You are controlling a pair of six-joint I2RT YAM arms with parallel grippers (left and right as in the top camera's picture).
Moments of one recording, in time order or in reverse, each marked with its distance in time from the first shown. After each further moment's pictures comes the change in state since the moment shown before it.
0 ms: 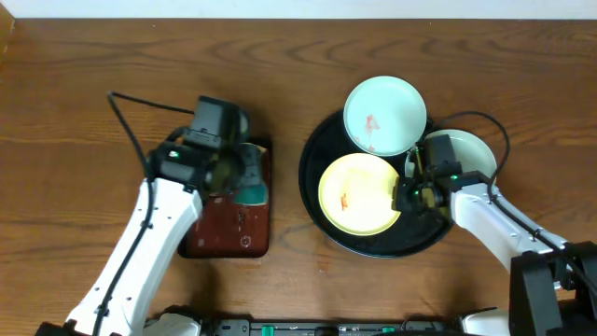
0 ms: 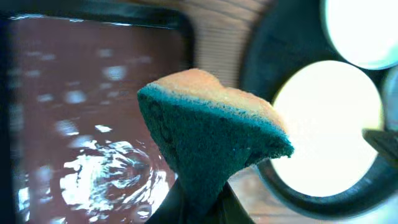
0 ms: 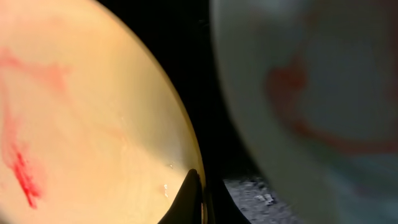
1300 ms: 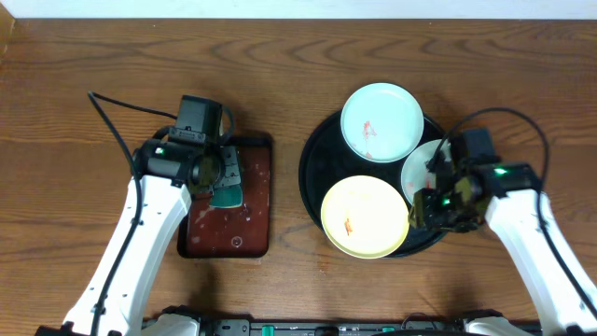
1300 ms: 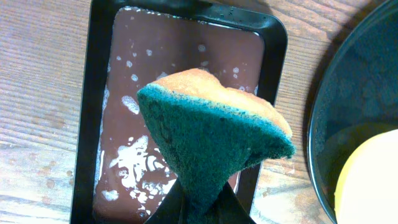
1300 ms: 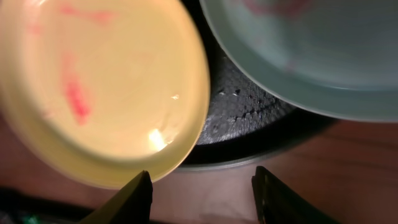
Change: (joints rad) left arm 0.120 -0.008 0.000 -0.086 -0.139 0.029; right arm -0.101 -0.201 0.169 -0.599 -0.093 -0.213
